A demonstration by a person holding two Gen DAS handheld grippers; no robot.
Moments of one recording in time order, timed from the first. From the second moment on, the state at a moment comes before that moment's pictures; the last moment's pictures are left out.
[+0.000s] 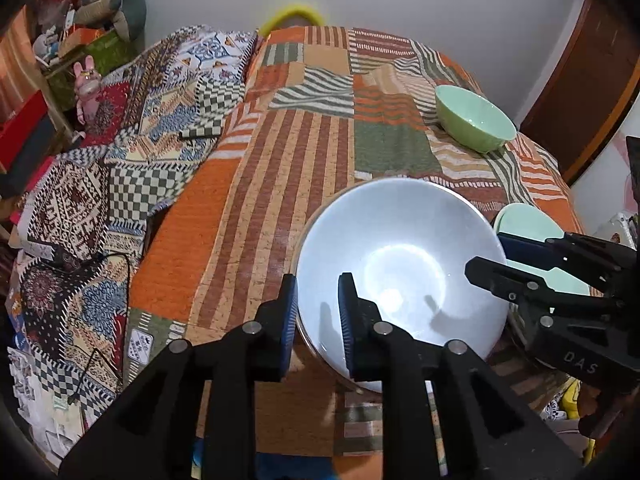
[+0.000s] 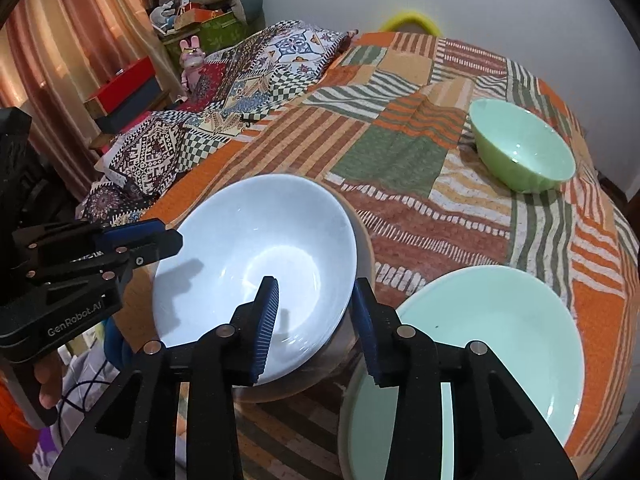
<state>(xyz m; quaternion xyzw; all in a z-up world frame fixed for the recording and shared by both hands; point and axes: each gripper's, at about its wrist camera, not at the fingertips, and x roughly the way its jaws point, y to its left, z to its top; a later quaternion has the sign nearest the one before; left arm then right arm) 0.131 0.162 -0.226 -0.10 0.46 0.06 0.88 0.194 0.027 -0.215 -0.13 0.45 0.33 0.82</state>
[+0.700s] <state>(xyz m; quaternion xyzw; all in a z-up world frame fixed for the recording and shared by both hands) 0.153 0.109 -0.109 -0.06 0.34 0.02 0.94 0.206 -0.041 -0.134 -0.10 0.33 0.30 0.89</state>
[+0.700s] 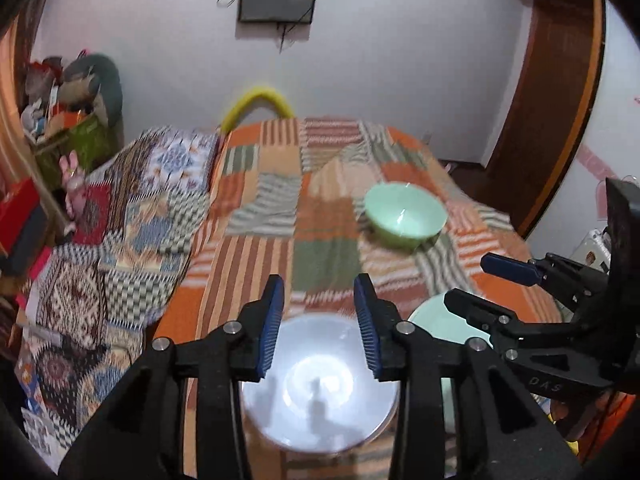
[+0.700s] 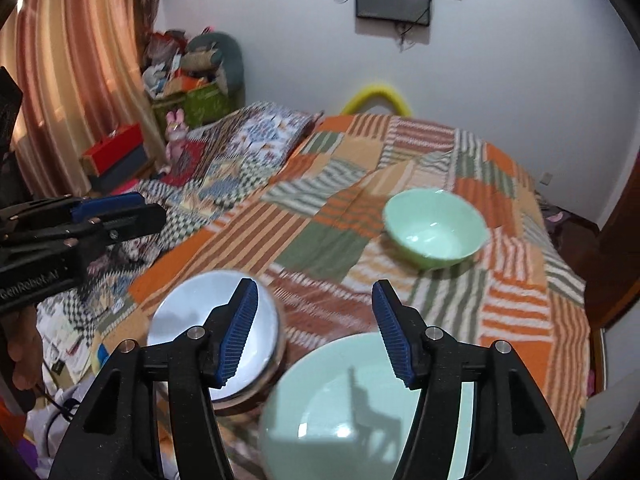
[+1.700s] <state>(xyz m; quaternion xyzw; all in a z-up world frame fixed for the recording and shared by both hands) 0.372 0.057 -0.165 -0.06 0.42 -0.04 0.91 0.358 -0.128 -0.171 0.01 0.38 0.23 0.90</state>
